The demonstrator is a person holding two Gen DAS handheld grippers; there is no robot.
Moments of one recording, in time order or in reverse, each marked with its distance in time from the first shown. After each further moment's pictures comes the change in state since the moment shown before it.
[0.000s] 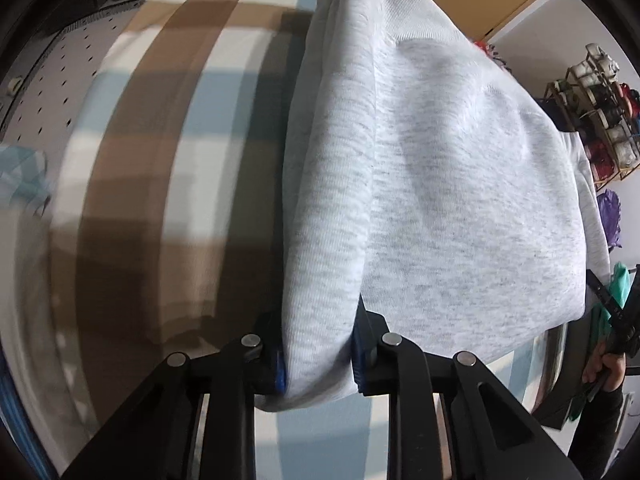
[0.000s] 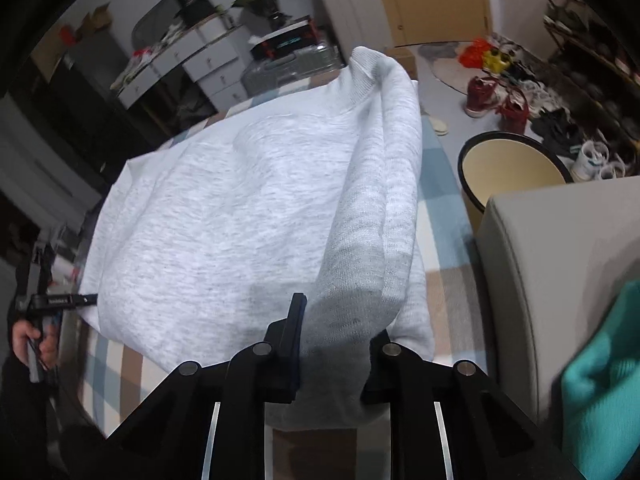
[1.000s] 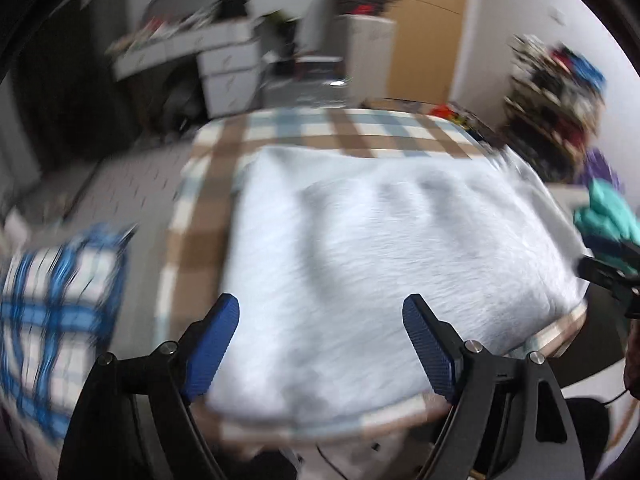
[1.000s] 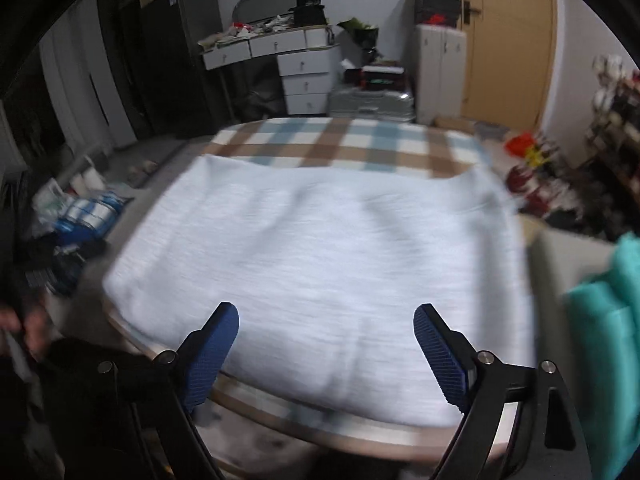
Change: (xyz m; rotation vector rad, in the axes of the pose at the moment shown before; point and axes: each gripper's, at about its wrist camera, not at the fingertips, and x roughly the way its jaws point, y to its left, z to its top) left arm -0.103 -0.029 -0.106 0.296 -0.515 0.179; right arm -0.072 0.190 -0.100 -0.278 -0.137 -0.007
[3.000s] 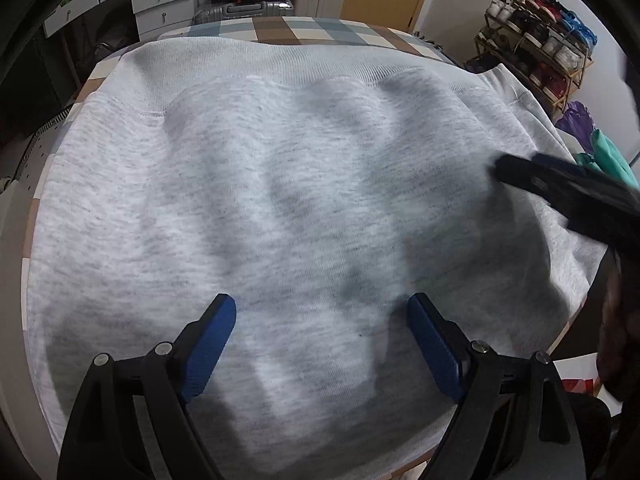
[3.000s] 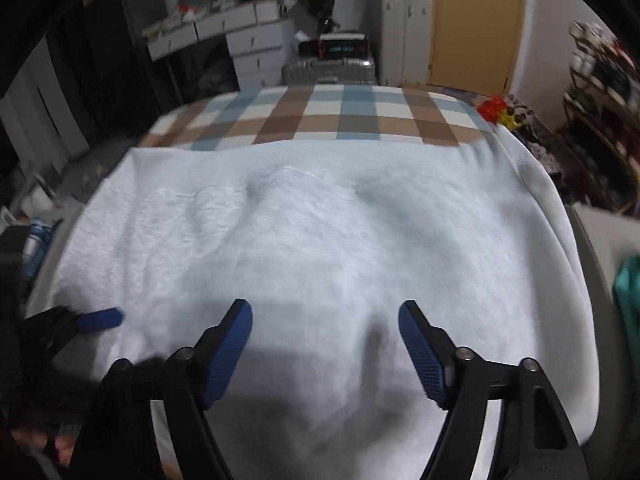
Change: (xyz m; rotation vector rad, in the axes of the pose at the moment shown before) left arm 0.051 -0.068 -0.030 0.019 0.267 -0.178; right arm 0.096 -0.023 0.040 0.048 0.148 -0.198
